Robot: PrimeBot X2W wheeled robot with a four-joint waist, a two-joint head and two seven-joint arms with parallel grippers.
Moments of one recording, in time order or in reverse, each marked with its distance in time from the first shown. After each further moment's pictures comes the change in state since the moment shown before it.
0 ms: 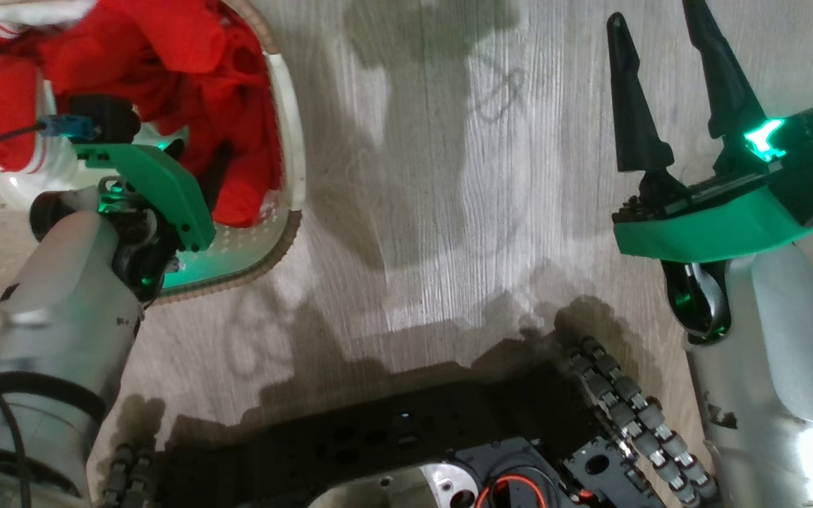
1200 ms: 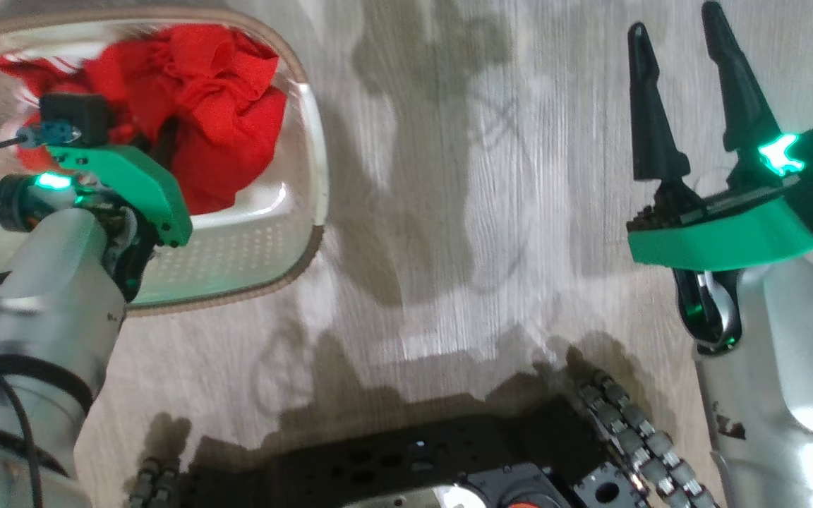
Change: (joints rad) left arm -0.086 0.011 -0.154 0.174 0.002 0.004 -0.266; right arm 0.035 0.000 -0.032 -0.012 0.017 0.000 -0.003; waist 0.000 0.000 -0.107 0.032
